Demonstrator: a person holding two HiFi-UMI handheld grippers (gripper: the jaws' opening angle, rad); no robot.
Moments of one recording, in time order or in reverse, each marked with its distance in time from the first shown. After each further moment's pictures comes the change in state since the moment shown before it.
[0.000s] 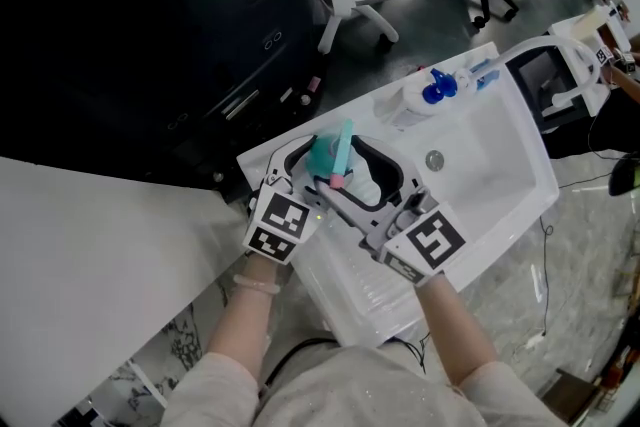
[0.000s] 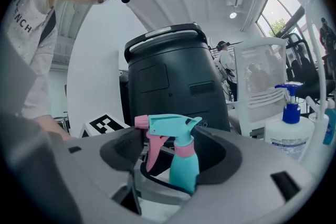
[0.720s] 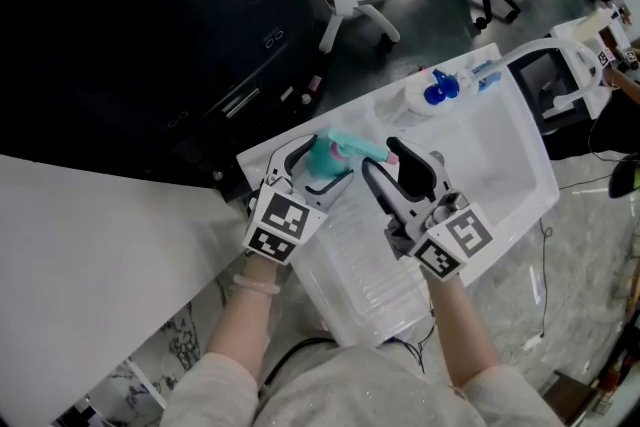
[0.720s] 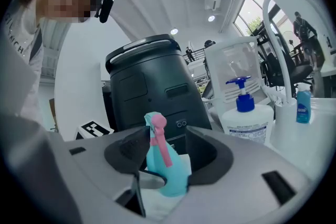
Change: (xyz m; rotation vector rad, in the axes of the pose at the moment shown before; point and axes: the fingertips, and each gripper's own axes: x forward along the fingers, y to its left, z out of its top) left arm -0.001 0.000 0.000 -0.007 -0.003 0.006; right arm -0.042 -0.052 -0.007 0.150 -0.056 -0.137
